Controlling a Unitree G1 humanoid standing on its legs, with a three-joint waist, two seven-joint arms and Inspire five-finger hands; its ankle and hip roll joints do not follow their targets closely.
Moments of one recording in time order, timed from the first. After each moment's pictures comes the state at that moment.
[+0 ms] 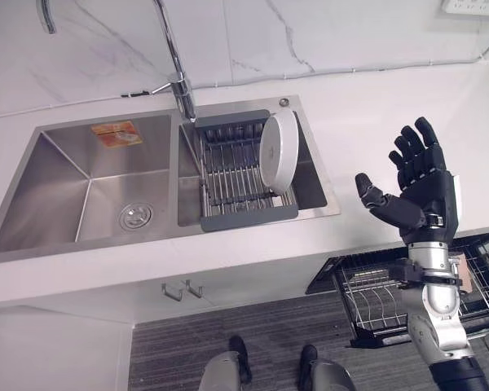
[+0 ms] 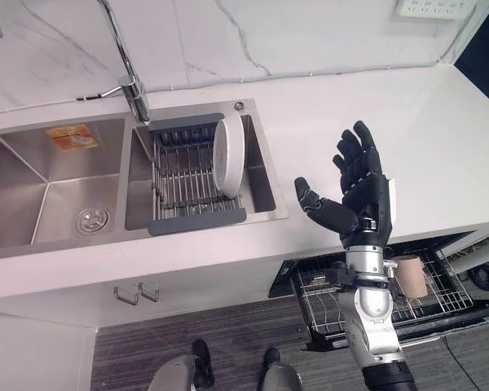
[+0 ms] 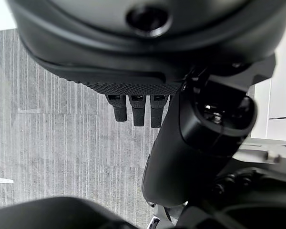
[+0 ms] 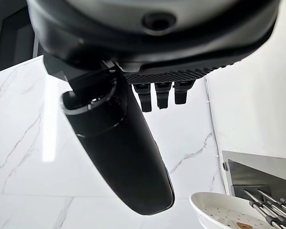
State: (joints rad) left arm 0.07 0.21 -0.11 1.21 -0.35 0.20 -0.17; right arm -0.08 -0.47 0.06 -0.03 0.52 -0.49 -0.14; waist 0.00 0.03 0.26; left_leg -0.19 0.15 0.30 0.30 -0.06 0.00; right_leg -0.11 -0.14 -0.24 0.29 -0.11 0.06
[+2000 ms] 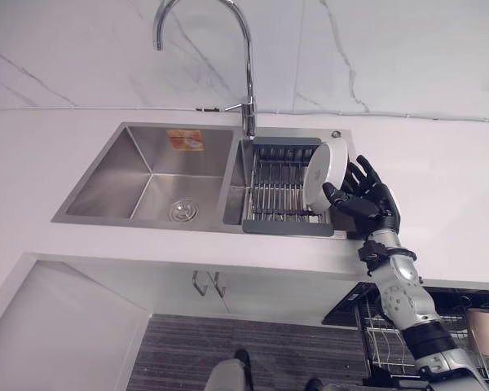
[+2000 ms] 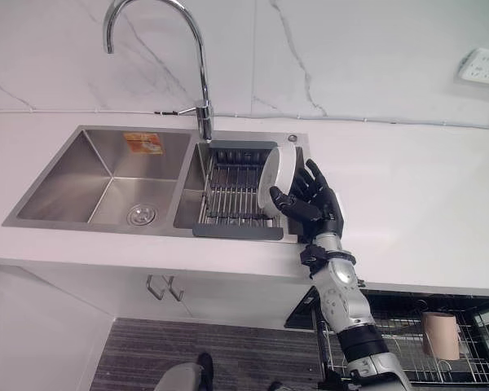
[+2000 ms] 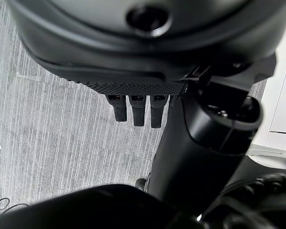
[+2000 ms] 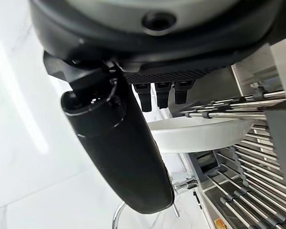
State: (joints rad) left arm 0.07 0.21 -0.17 1.21 -0.35 0.25 -0.16; right arm -0.33 -0.40 0.15 0.26 0.81 -0.17 -0.13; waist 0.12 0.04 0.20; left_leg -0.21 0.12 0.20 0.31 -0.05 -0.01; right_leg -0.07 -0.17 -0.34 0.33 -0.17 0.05
